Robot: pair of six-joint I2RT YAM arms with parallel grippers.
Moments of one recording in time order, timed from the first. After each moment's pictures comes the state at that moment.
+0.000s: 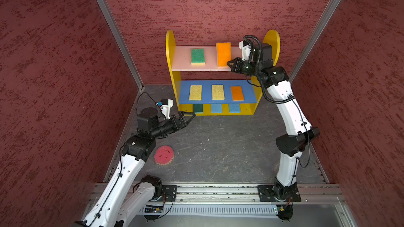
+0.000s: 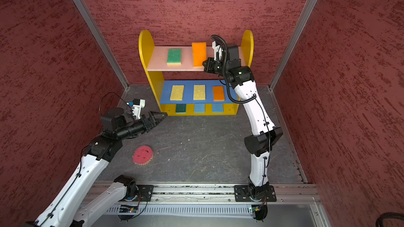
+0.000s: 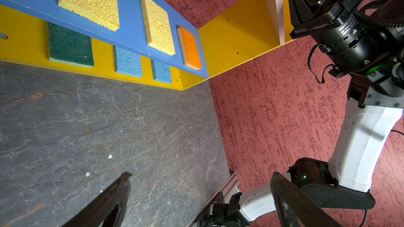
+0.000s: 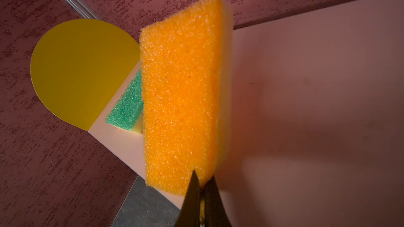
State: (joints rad) left arm -0.26 0.82 0.89 -0.43 0.59 -0.83; right arm 0.35 1.97 2.43 -0.79 -0.31 0.45
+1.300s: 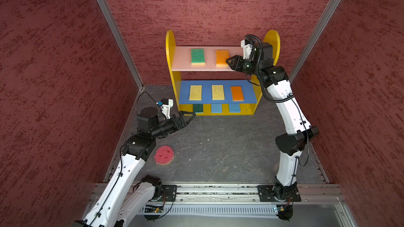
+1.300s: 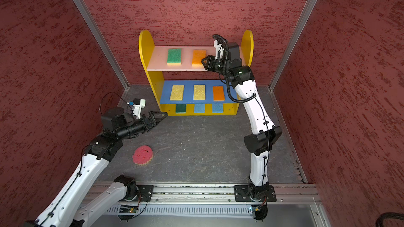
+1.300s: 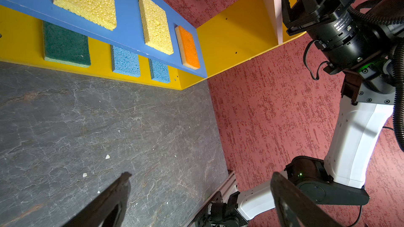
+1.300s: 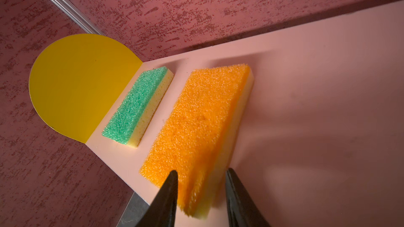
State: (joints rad) left arm -0.26 0.83 0.89 -0.41 0.60 -0.84; right arm 0.34 1.98 2.43 -0.75 -0.31 0.47
